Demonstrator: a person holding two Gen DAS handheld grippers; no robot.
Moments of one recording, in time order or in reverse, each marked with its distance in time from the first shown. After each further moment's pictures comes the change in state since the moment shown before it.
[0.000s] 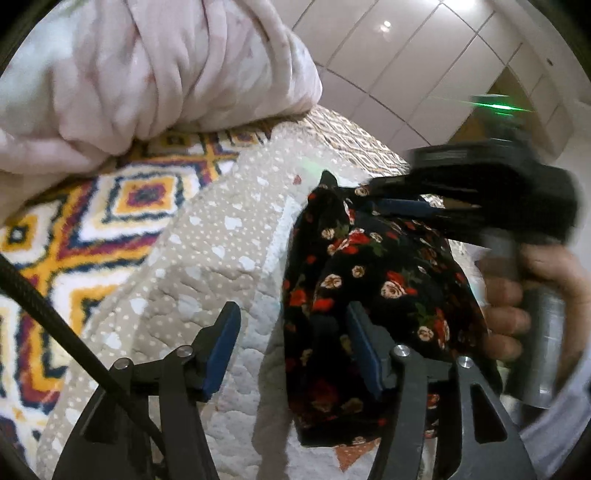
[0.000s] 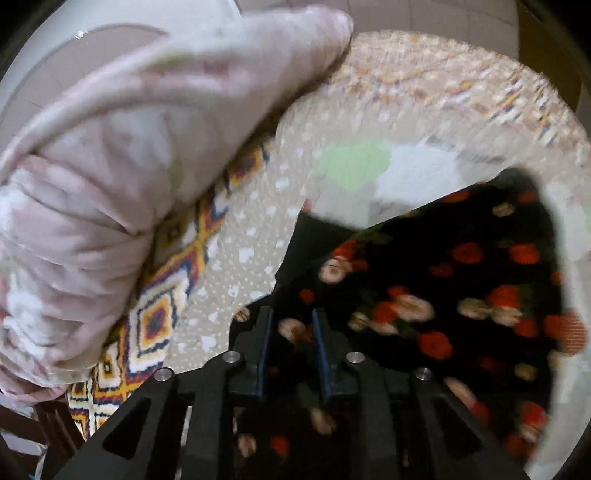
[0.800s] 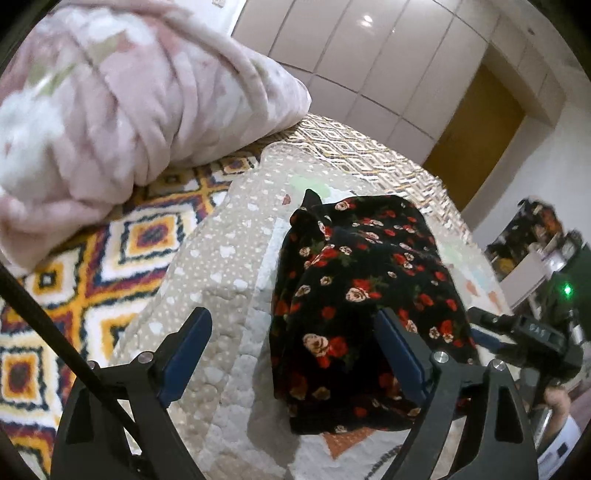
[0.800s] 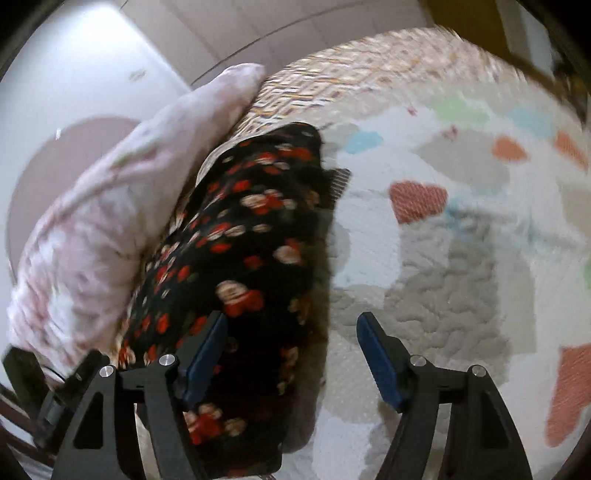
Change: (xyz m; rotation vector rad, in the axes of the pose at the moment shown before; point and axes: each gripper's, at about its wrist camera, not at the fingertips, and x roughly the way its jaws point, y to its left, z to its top) left arm -0.025 -0.040 0.011 0.123 -0.018 0.080; right arm -0.095 -0.195 -0.134 0.330 -0.130 0.103
